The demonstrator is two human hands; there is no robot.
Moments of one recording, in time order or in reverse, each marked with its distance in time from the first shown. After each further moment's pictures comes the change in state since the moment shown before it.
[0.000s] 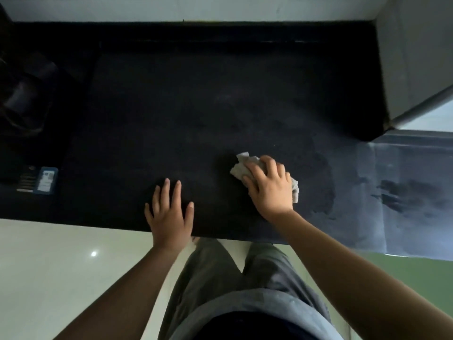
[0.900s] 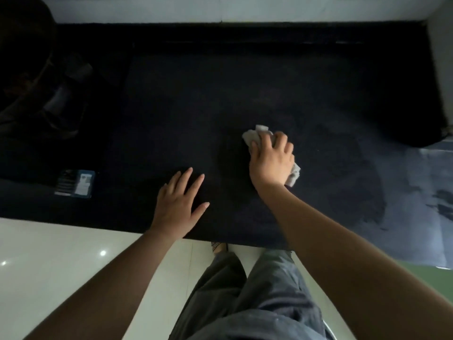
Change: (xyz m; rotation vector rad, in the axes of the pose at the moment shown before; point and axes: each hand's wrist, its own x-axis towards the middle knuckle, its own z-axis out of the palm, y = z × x) left_hand 0.060 -0.078 -0.043 0.211 -0.110 0.341; right_hand 0.083 -0.094 0.044 0.047 0.065 0.359
